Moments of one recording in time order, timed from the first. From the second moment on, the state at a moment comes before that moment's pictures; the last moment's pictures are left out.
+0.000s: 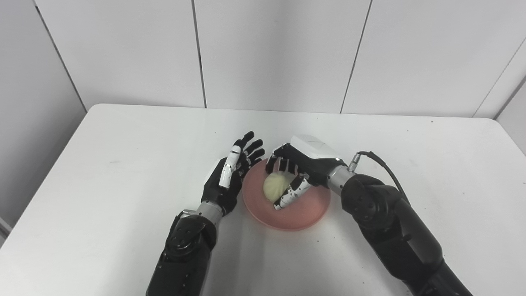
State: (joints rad) left arm -0.37 -0.08 -0.05 0.34 -0.21 0.08 -0.18; right arm -0.59 -0.30 0.45 -0.07 -0.69 0.34 0.54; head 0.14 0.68
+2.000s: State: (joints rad) left arm -0.34 -0.08 -0.04 0.29 -0.16 0.09 -0.15; right arm -0.50 -0.28 0.30 -0.15 -0.75 0.26 0.50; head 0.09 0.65
